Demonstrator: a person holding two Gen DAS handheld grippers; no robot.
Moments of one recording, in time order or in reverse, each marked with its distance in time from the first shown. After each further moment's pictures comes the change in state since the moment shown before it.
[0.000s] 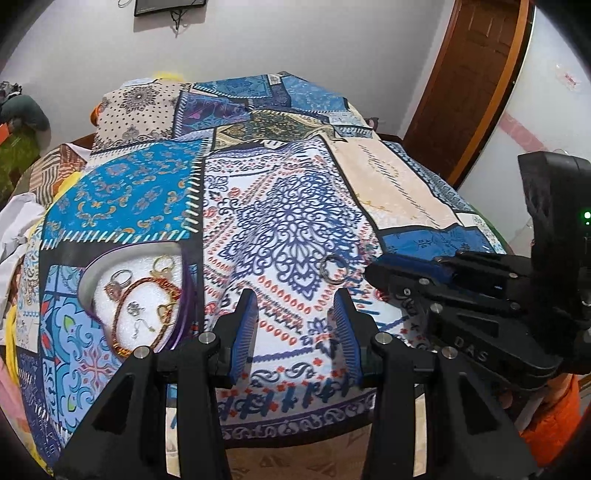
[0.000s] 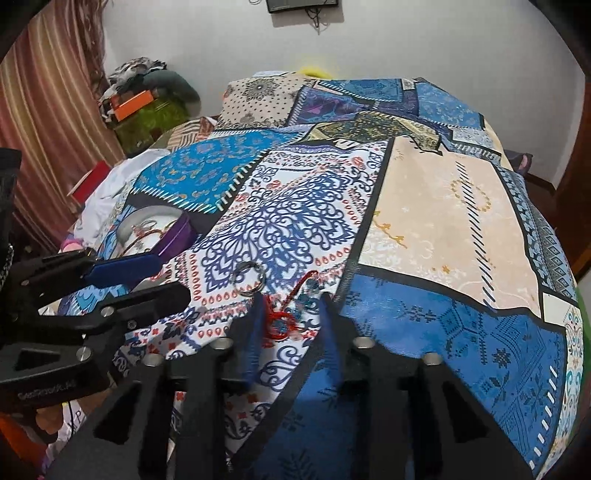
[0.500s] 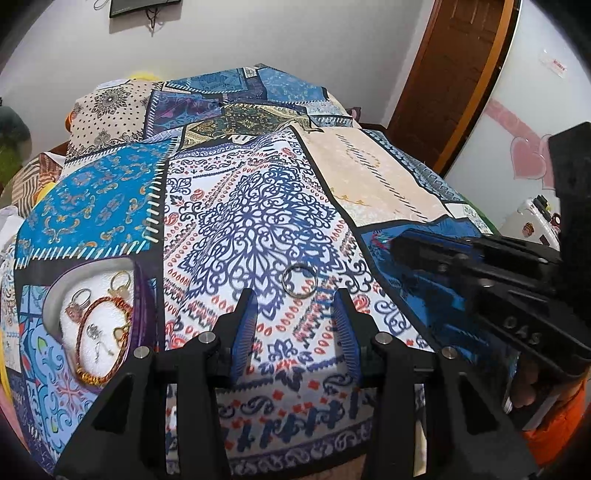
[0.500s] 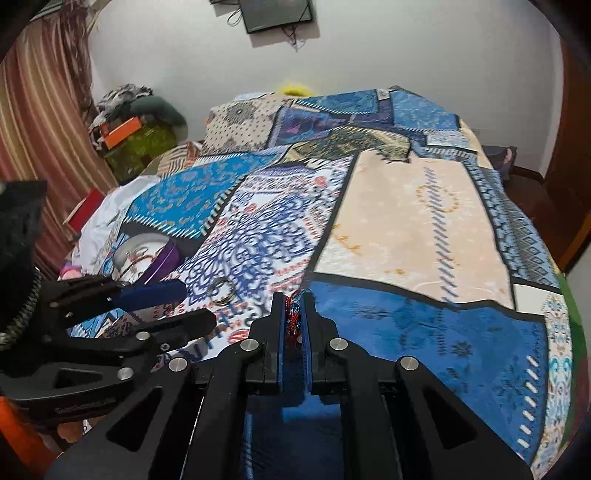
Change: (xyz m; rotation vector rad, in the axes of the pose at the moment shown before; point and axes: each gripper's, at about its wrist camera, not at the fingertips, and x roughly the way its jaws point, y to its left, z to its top) left arm 0.026 -0.019 0.008 0.049 0.027 -0.044; right arm -0.026 -0.025 0.002 0.074 -0.079 -0.027
